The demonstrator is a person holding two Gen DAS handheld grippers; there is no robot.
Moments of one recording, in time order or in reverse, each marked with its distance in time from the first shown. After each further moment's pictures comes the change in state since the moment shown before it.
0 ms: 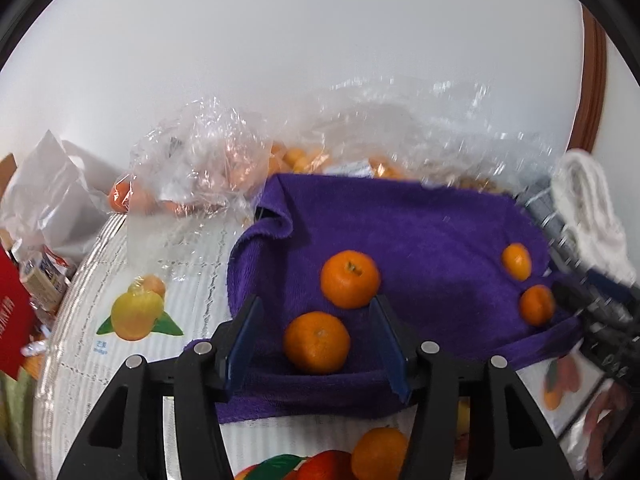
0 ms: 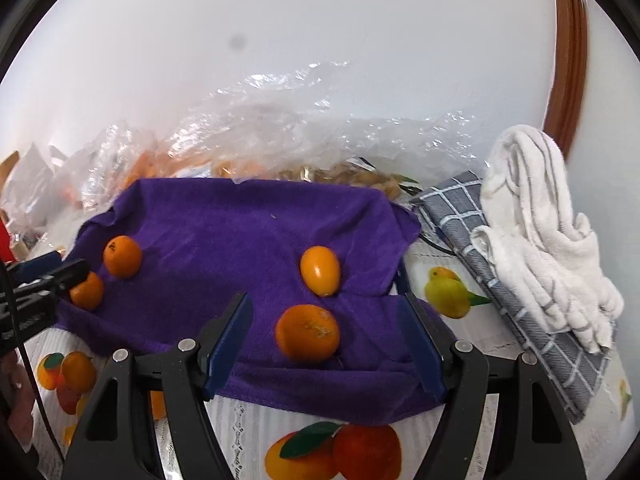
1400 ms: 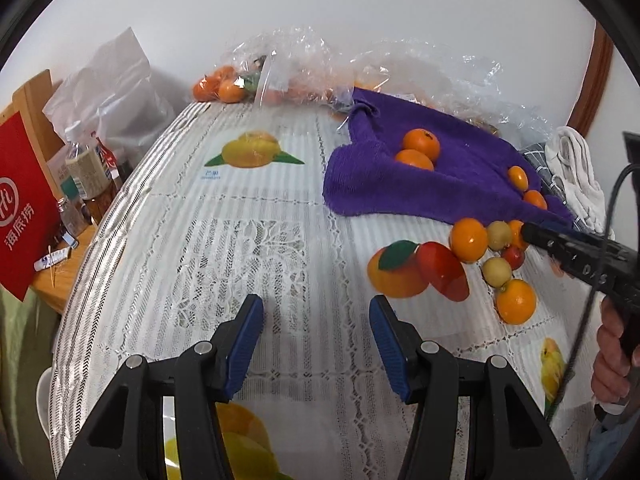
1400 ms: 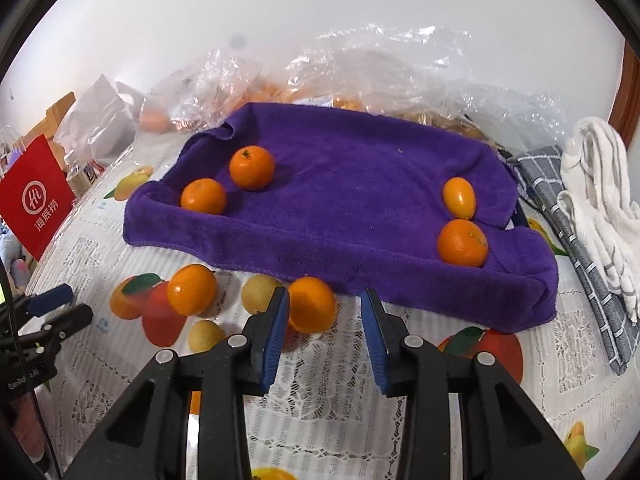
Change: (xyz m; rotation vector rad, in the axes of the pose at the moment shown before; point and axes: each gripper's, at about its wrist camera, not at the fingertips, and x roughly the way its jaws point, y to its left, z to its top) left arm -0.069 0.095 -0.101 -0.077 0.152 -0.029; right arm -0.026 0.090 -0.040 -0.112 0.156 0.179
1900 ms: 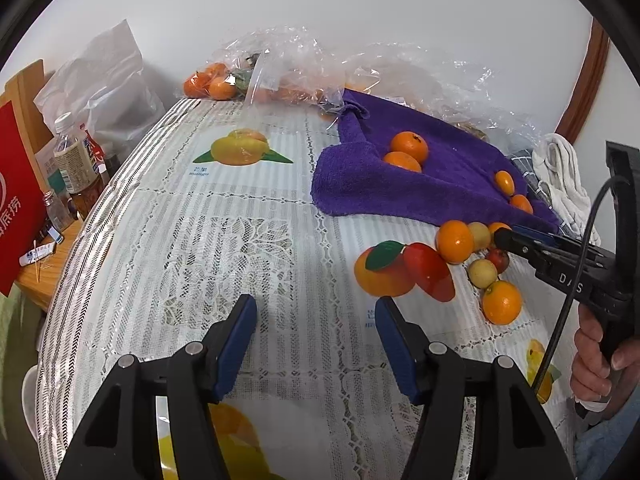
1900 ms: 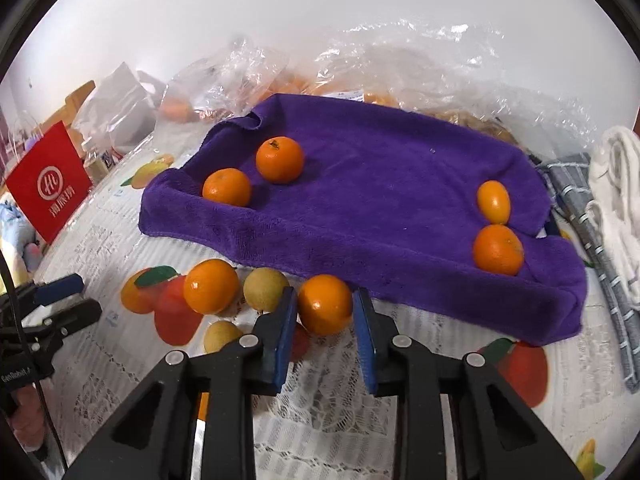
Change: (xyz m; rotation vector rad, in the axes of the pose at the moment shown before) left arm -0.001 0.003 -0.001 -0.018 -0.009 -0.062; right arm 0.009 0.013 -0.002 -0.052 -0.011 0.057
